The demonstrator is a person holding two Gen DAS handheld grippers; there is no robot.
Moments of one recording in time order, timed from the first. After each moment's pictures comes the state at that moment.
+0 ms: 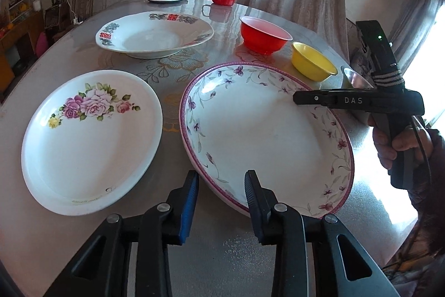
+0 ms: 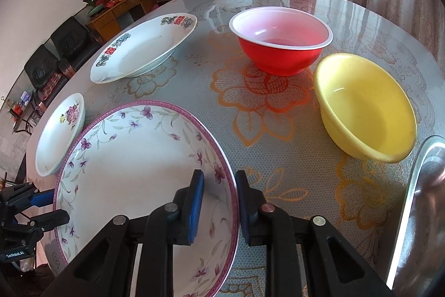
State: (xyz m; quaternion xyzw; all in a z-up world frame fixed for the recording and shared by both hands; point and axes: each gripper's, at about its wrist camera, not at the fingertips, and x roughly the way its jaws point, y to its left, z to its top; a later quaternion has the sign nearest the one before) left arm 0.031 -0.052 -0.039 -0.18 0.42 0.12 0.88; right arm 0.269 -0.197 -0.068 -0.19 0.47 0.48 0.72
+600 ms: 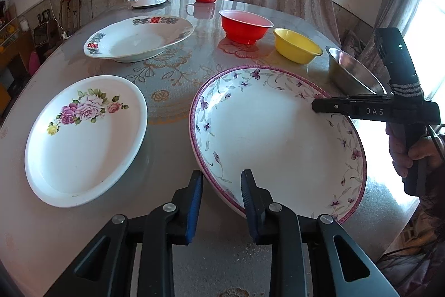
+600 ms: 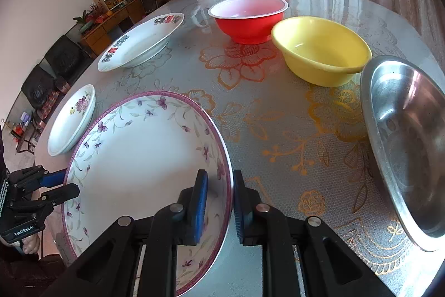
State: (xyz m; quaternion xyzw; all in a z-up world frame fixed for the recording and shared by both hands) left arm 0.022 -0.071 -0.036 -0.13 0.43 0.10 0.89; right arm 0.240 -0.256 -0.069 -0.15 0.48 0.45 0.74
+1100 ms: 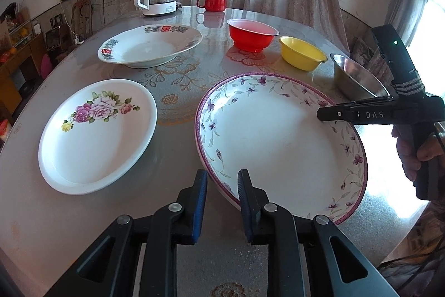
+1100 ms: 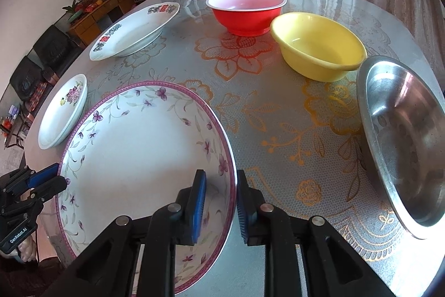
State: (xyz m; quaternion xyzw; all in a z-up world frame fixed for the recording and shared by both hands) left arm 0.013 -0.078 -0.032 -0.13 0.41 0.13 0.89; right arm 0.233 -0.247 -0.067 -0.18 0.50 0.42 0.74
